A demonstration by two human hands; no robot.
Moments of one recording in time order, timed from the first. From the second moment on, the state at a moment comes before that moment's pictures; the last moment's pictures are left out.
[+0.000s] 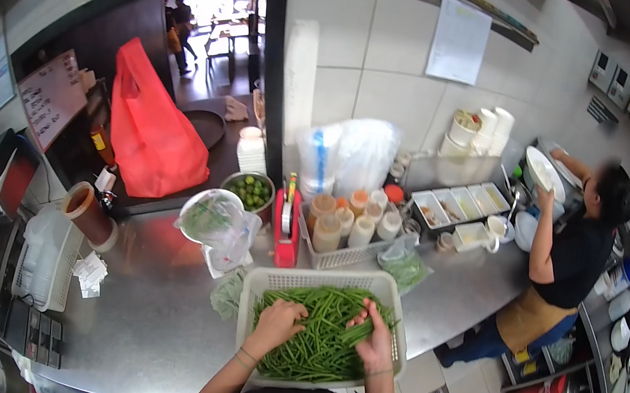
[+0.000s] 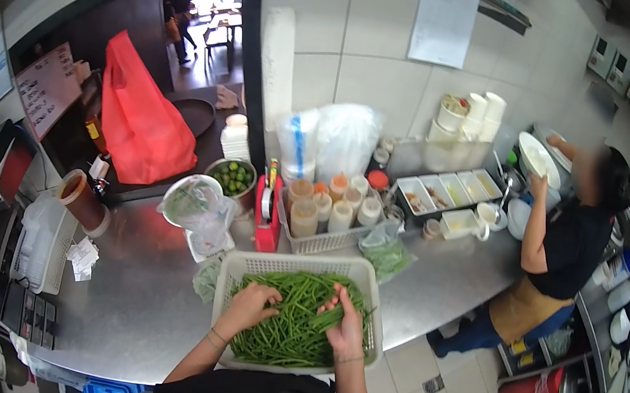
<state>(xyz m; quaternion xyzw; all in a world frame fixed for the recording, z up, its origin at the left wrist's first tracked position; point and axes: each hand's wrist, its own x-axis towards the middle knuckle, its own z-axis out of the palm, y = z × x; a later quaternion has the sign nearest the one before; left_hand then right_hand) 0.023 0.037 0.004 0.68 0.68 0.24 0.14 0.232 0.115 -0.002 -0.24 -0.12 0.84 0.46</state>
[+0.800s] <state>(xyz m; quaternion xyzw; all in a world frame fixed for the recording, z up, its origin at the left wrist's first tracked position) -0.046 0.034 0.097 0.48 0.84 0.22 -0.10 0.195 0.098 -0.005 -0.23 -0.02 0.89 0.40</state>
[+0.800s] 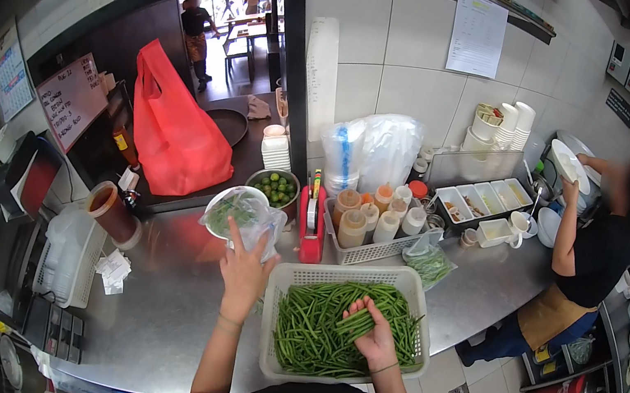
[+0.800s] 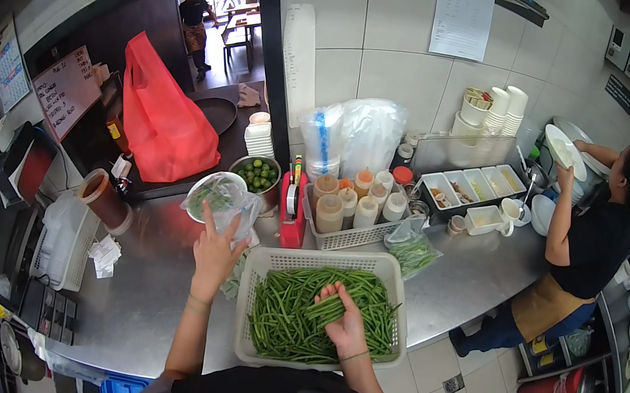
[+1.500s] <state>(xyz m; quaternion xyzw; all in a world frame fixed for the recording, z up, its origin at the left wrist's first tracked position) -0.028 0.030 0.175 0.58 0.49 0.52 0.39 0.192 0.101 0.144 -0.06 -0.22 0.80 0.55</state>
